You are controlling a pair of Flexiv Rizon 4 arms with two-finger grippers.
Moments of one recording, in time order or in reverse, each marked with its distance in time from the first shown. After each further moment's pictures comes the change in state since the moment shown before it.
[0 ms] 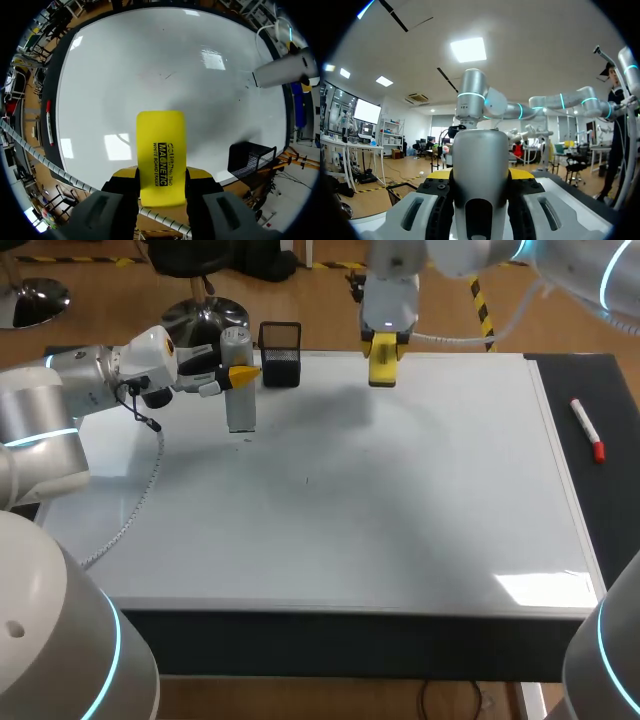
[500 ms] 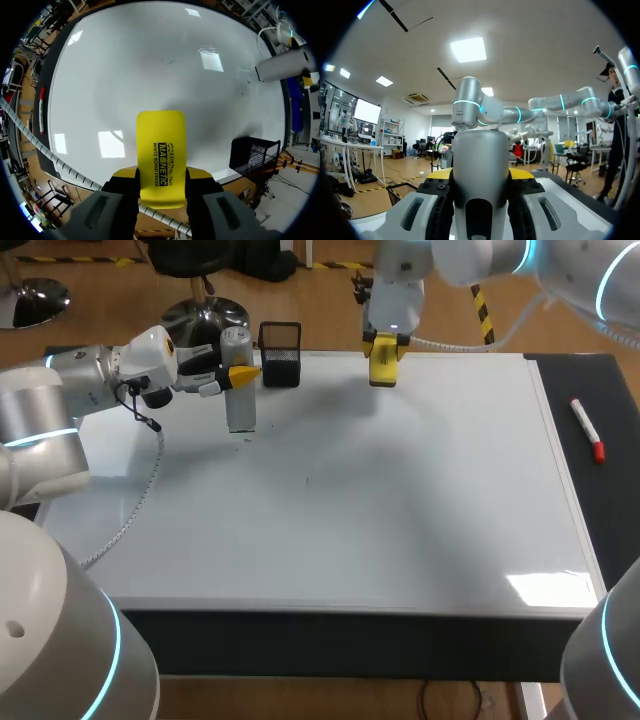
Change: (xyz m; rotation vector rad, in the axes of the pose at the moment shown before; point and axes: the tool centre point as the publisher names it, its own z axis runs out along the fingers) left arm 0.000 0.000 0.000 0.000 0.000 0.000; right arm -0.005 -0.026 0.021 0.002 -0.056 -0.055
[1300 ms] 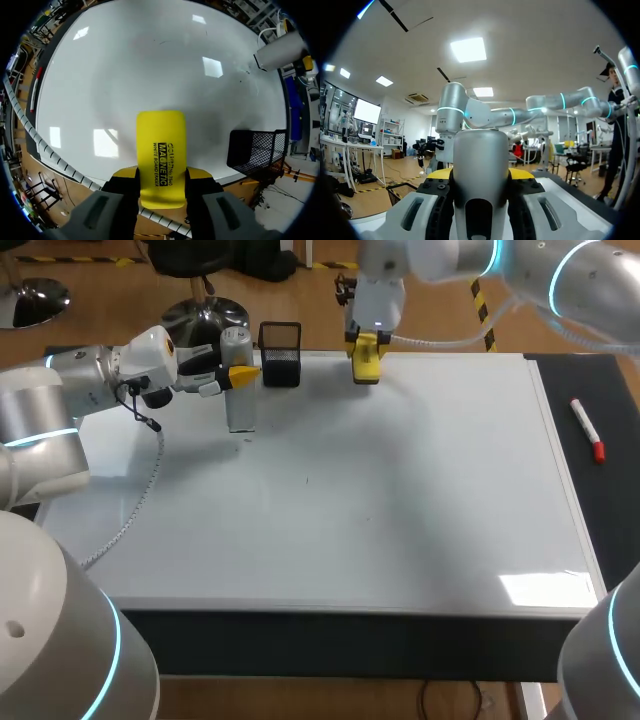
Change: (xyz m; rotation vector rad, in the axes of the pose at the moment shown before) left arm 0.000 0.000 0.000 0.000 0.000 0.000; right arm -0.031 -0.033 0.034 -0.053 -0.018 -0.073
